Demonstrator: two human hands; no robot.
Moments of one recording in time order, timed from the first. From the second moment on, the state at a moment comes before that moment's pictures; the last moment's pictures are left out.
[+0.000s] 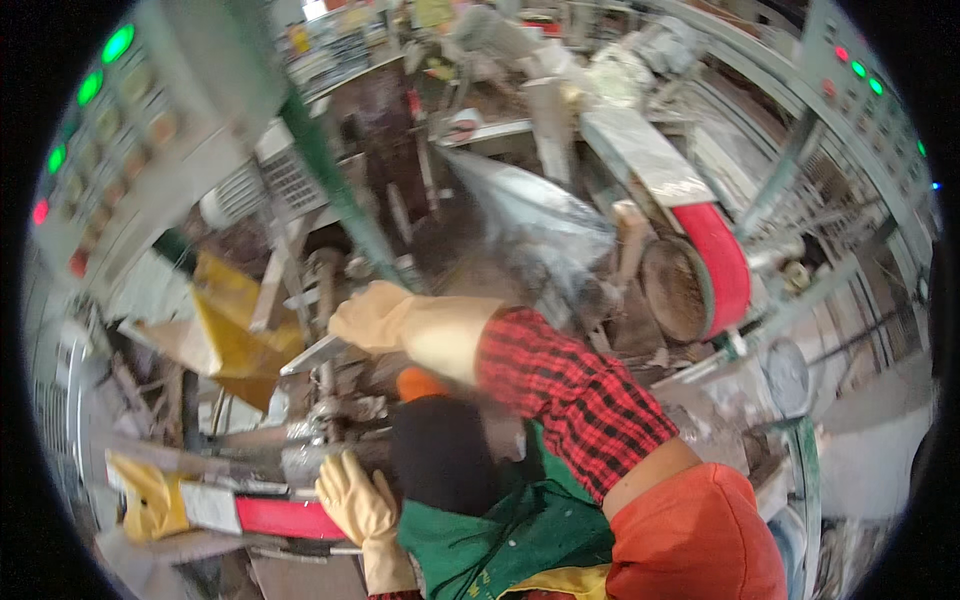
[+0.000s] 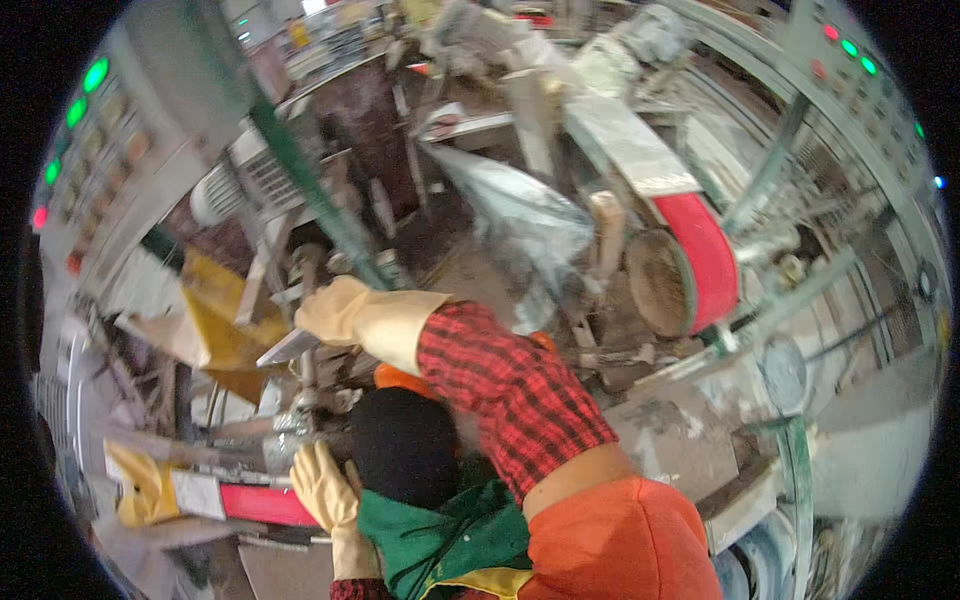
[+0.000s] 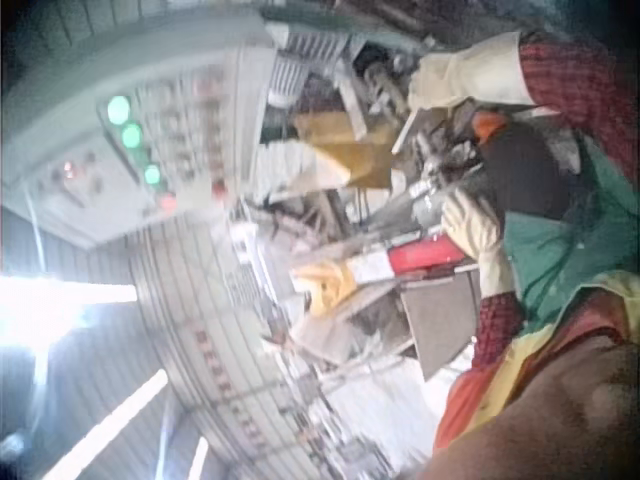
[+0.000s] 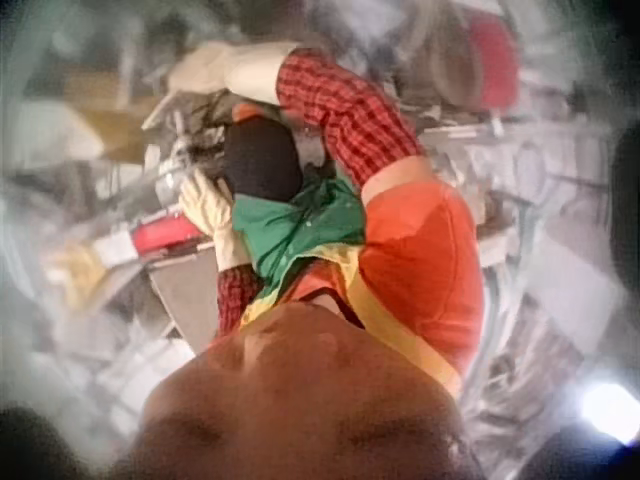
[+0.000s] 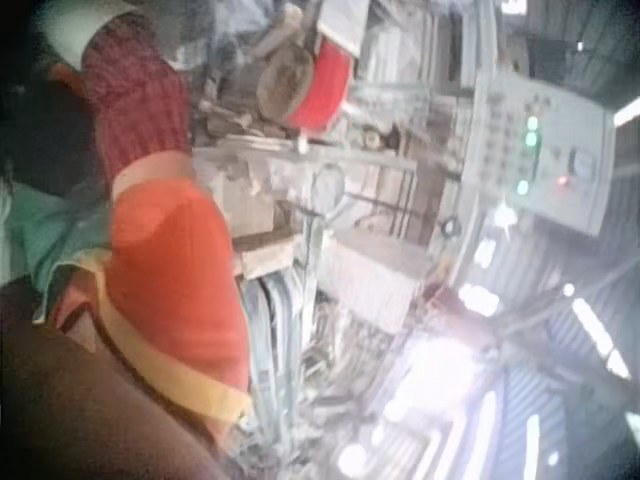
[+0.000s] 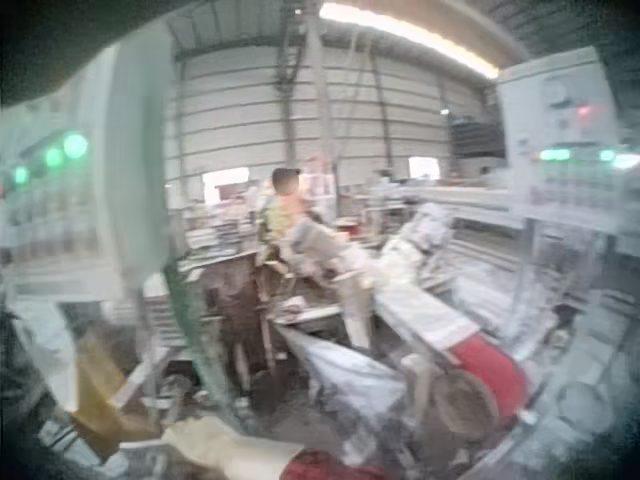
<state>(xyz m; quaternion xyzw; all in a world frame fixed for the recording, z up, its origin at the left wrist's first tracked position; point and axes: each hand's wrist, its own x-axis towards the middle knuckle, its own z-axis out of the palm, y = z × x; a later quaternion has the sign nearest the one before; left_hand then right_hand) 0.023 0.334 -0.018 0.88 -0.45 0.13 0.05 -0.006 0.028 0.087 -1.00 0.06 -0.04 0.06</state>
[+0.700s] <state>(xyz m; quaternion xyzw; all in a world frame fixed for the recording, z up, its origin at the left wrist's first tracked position) 0.155 0.394 -0.041 0.93 -0.33 0.06 0.12 -0.451 -0.191 -0.028 -0.14 0.53 -0.76 0.36</state>
